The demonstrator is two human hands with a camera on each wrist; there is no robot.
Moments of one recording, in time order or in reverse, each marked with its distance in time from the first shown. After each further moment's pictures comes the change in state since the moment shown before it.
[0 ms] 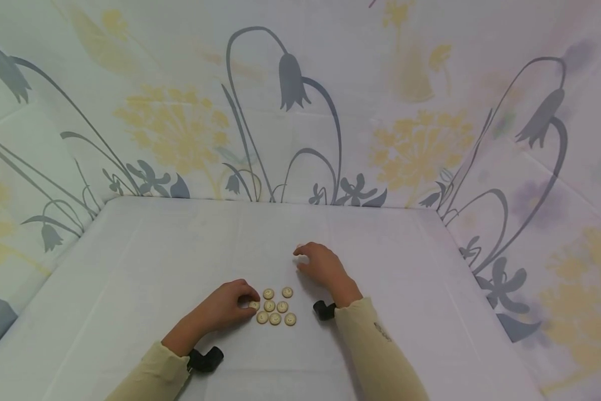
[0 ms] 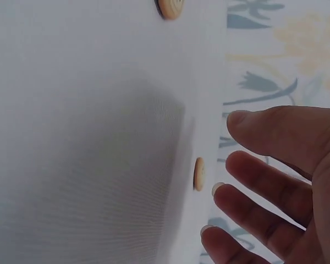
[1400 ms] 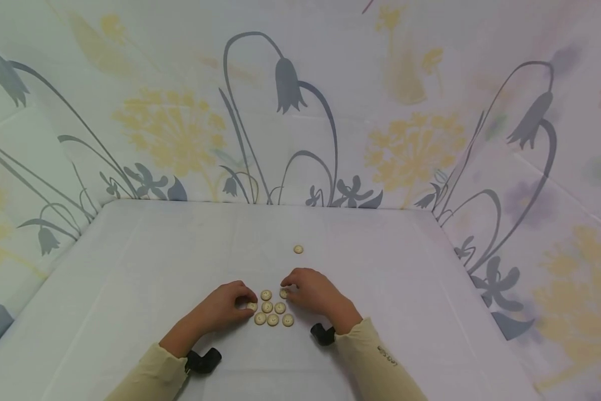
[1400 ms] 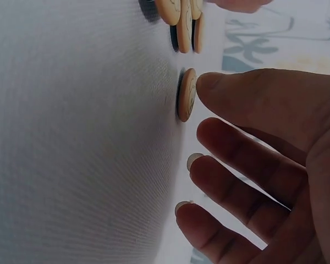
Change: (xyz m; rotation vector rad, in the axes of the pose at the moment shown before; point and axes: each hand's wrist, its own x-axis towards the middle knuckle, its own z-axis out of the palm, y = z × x) left_hand -0.001 -0.001 0.000 -0.002 0.001 0.009; right_hand -0.042 -0.023 0.010 0.038 -0.123 -0.164
